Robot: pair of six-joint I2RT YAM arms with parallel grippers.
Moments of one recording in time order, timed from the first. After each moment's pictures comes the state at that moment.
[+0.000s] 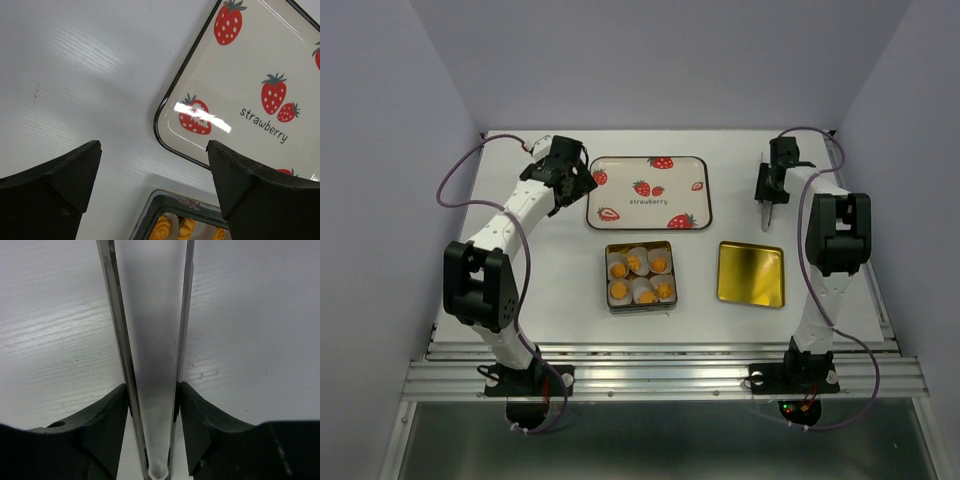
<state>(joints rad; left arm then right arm) -0.30 1.66 1.40 -0.66 -0.33 -0.78 0.01 2.11 1.57 -0.44 0.18 0.18</state>
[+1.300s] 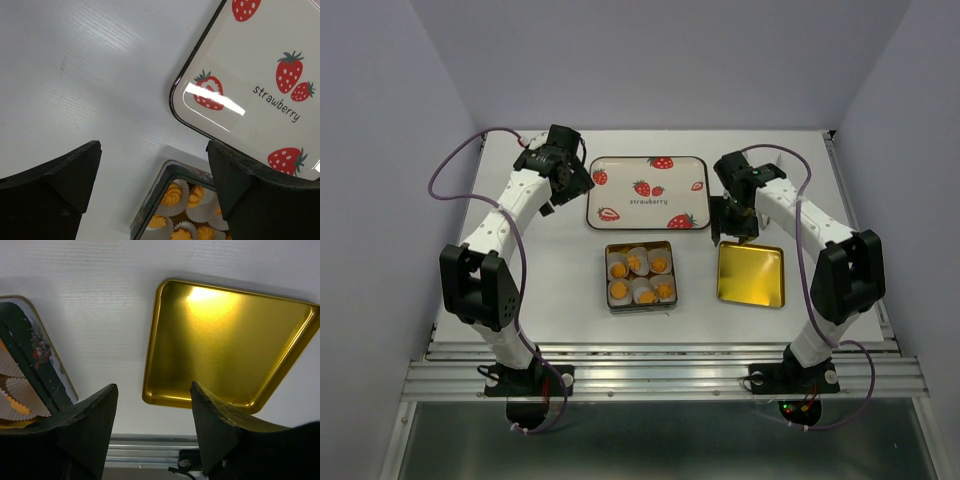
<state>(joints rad) -0.30 1.68 1.56 -0.92 -0.32 -0.79 0.40 1.72 1.46 -1.06 0.10 0.40</state>
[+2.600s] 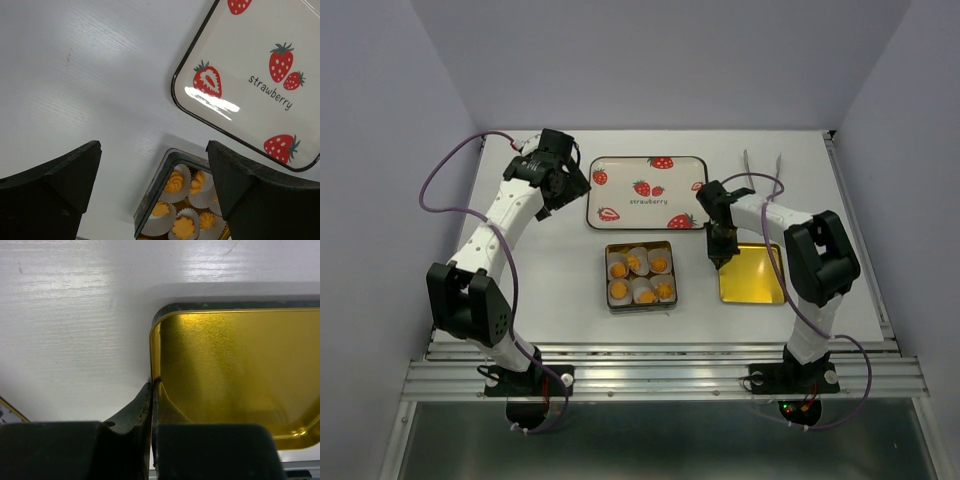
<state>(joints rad) -0.30 1.57 1.50 -0.93 -0.30 -0.79 0.45 1.89 1.29 -0.85 0.11 0.48</state>
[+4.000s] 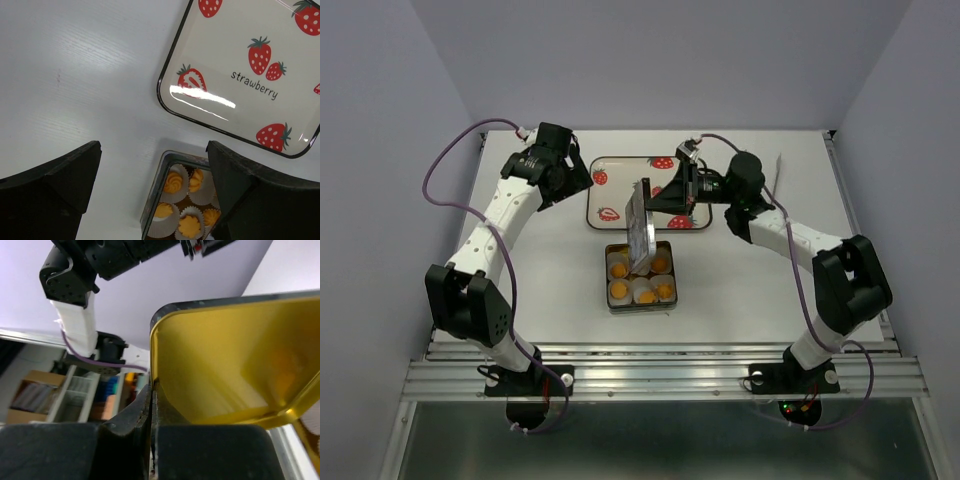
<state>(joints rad) -0.30 1.57 1.54 -0.89 -0.25 -0.67 0.46 1.64 1.13 0.64 -1.09 1.40</state>
